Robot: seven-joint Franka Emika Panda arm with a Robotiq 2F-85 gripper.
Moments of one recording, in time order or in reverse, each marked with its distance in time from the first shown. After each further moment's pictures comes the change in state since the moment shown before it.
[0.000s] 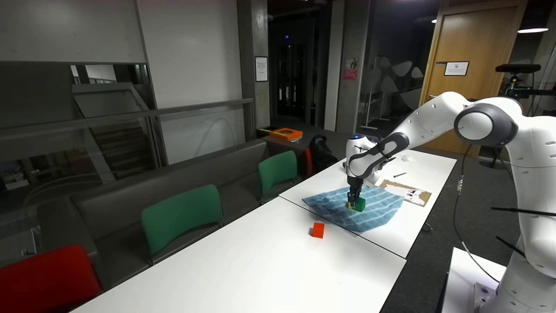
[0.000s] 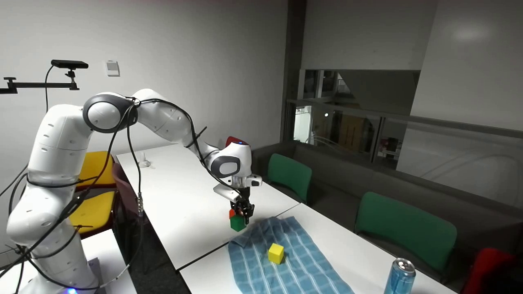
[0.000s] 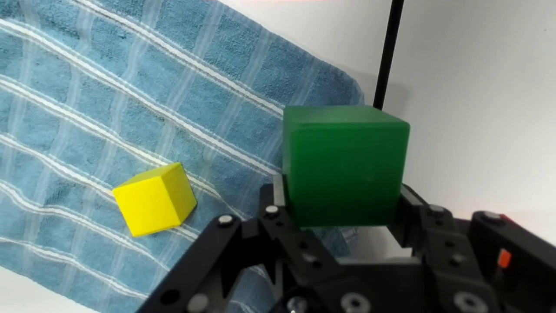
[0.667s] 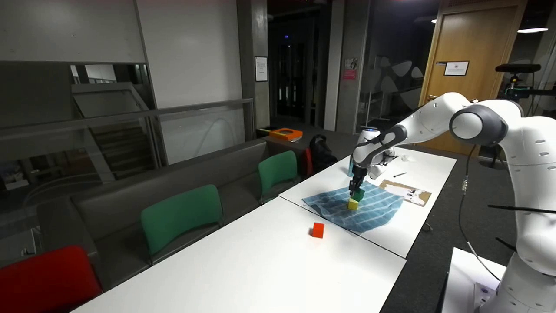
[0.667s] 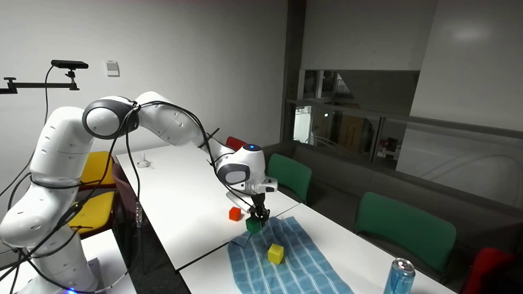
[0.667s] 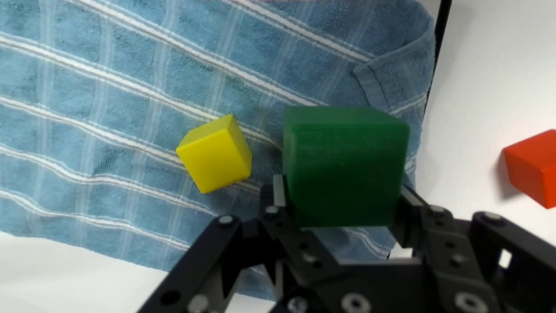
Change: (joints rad) arm -0.149 0.046 0.029 0.083 0.208 0.093 -0.191
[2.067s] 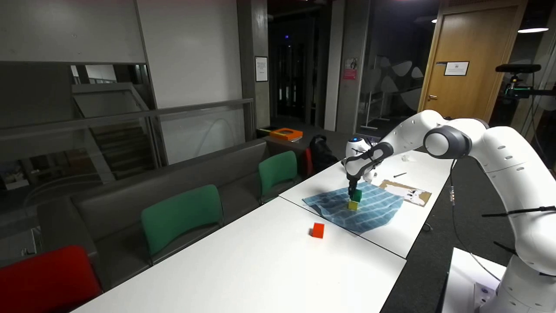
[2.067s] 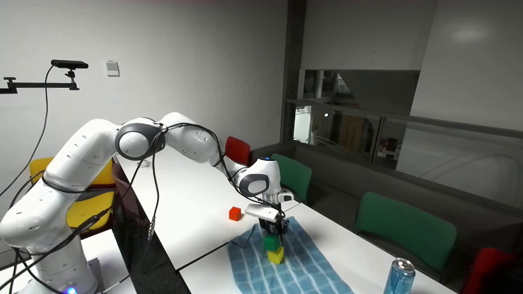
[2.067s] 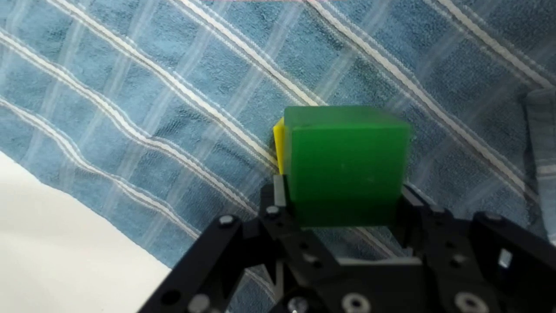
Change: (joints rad) arm -0.020 0.275 -0.013 0.306 -0.276 -0.065 -0.057
